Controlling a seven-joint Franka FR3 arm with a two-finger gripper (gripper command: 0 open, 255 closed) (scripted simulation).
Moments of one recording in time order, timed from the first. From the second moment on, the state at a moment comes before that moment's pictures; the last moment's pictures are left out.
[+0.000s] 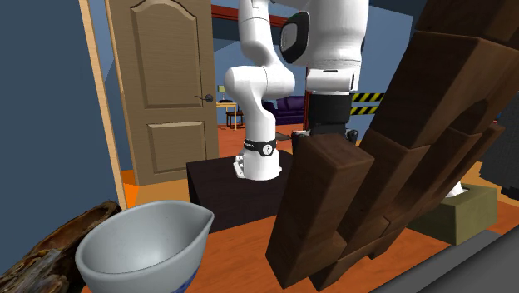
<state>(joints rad) -0.04 -0.29 -0.06 -2.77 -0.04 2.47 -0.02</state>
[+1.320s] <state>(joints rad) -0.21 -0.31 -0.29 -2.66 -0.15 2.34 -0.34</state>
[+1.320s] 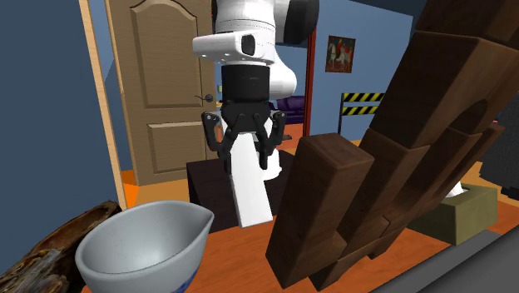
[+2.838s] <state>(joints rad) -0.44 0.24 -0.58 -2.05 0.14 2.24 -1.05</state>
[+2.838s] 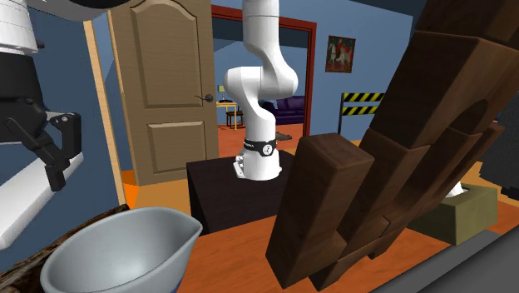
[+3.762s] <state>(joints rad) -0.49 0.38 -0.53 -2.06 0.25 2.38 -1.13</state>
